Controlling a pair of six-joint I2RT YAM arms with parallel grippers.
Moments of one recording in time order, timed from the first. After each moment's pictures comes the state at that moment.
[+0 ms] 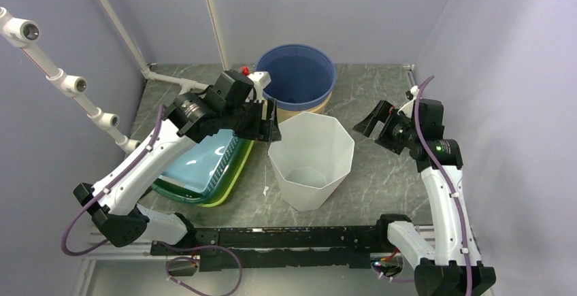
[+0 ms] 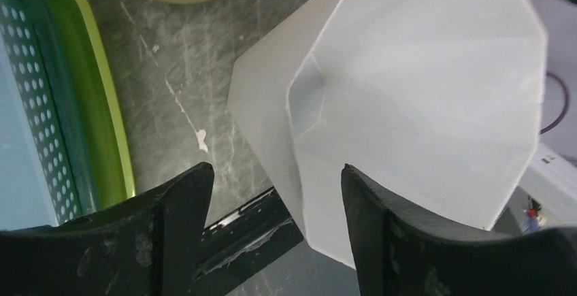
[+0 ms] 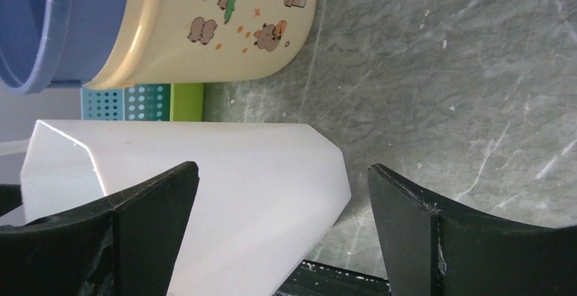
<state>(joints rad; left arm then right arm) -0.78 1.36 1.66 -1.04 0.09 -0.55 -0.03 0.91 1.07 -0.84 -0.38 0.54</state>
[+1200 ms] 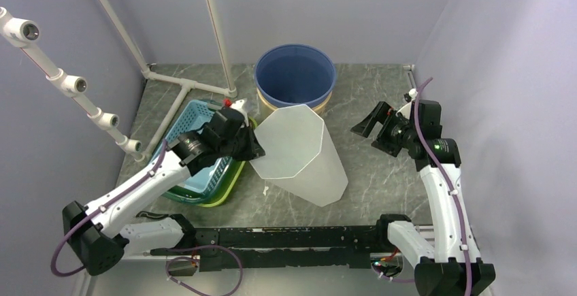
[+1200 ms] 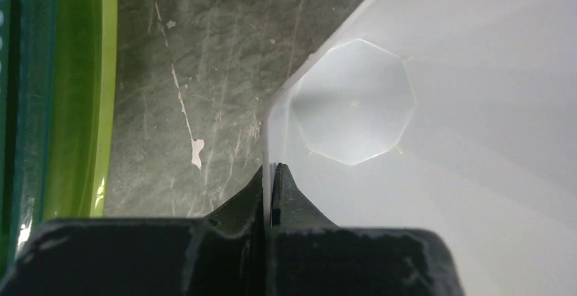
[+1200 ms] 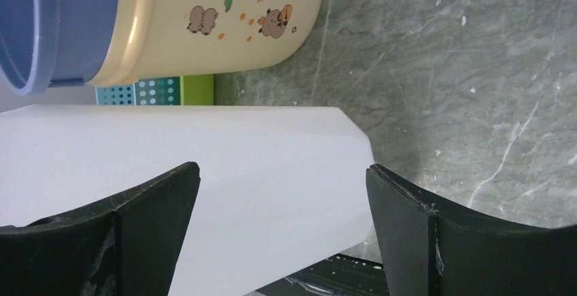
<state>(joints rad) -0.76 1.15 1.11 -0.71 0.00 -0.75 -0.03 0.93 1.05 -0.86 -0.40 0.59</state>
